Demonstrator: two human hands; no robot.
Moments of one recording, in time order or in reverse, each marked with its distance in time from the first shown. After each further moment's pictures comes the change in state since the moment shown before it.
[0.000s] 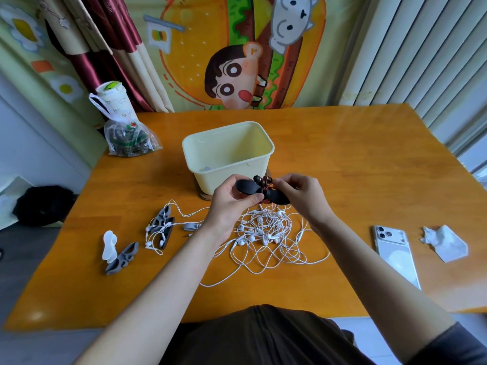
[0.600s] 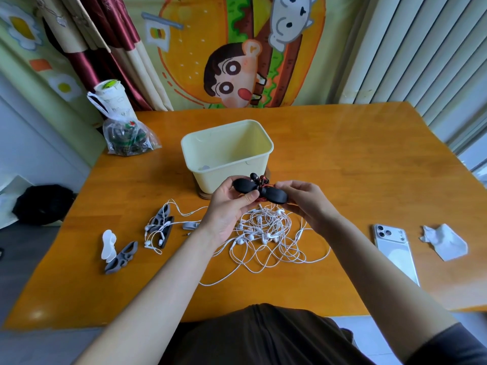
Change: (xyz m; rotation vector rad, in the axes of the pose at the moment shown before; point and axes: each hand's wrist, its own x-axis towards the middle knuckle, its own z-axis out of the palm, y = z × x) left_hand -0.001 0.001 0.001 -0.301 -0.037 -0.118; right_hand -0.003 0.002 -0.007 0.338 -0.157 0.303
